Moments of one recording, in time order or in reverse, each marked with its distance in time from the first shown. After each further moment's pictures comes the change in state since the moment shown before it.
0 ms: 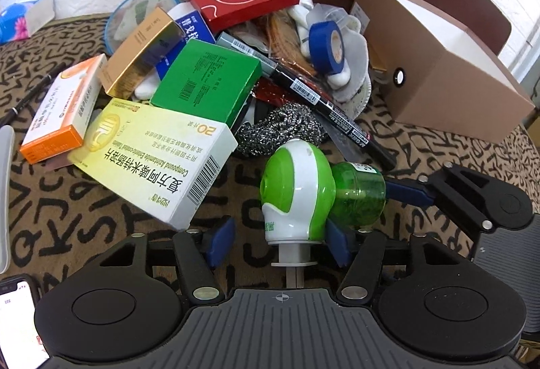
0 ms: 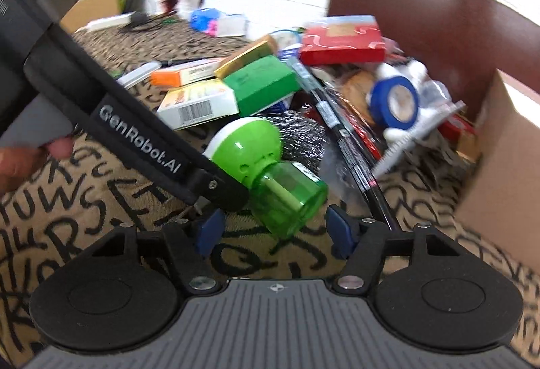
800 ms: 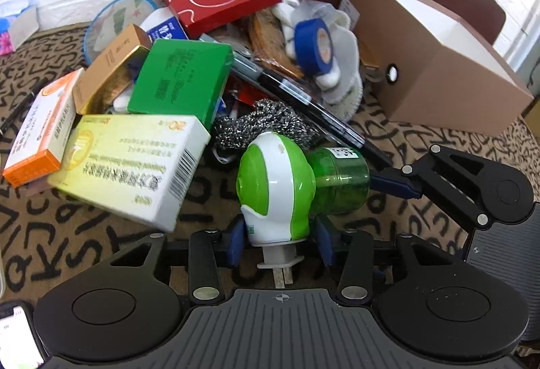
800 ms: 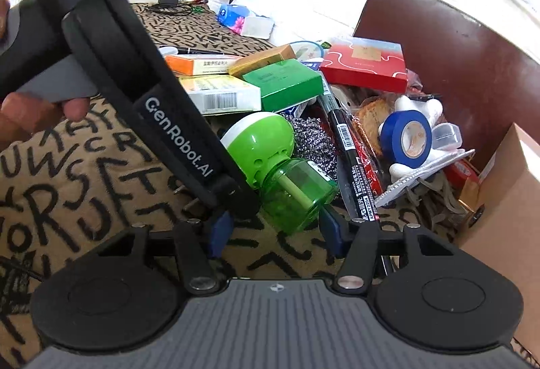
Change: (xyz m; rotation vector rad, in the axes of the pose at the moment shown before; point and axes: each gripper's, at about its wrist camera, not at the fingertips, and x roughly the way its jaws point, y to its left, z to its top) left arm 0.006 -0.009 0.007 0.053 0.015 -0.009; right arm 0.000 0.002 -0.002 -0.149 -0.027 -0.014
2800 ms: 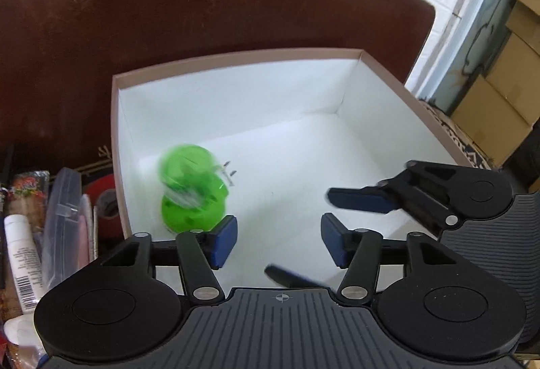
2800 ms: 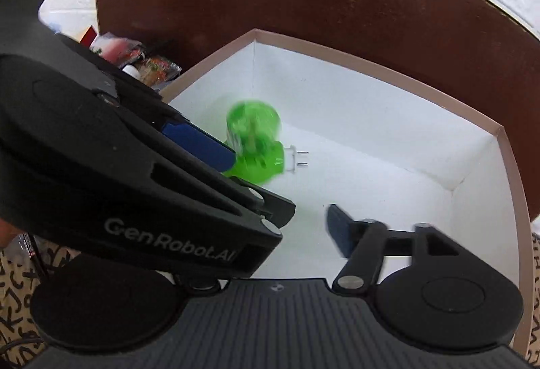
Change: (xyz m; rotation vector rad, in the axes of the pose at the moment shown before) left arm 0.124 -0.205 0.232 0.286 -0.016 -0.211; right arm 0.002 -0.293 0.004 0.433 0.258 -0.260
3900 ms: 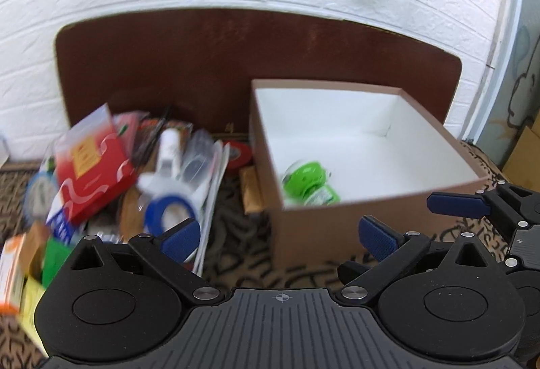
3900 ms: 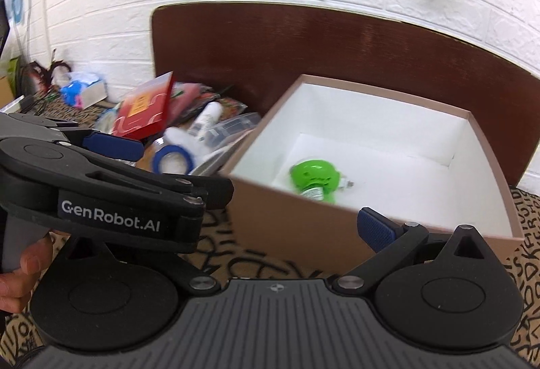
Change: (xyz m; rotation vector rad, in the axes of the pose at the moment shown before) left arm -0.152 -0.031 -0.125 -0.149 -0.225 0.298; right arm -0.130 0.085 -0.065 0.076 -0.186 0.032
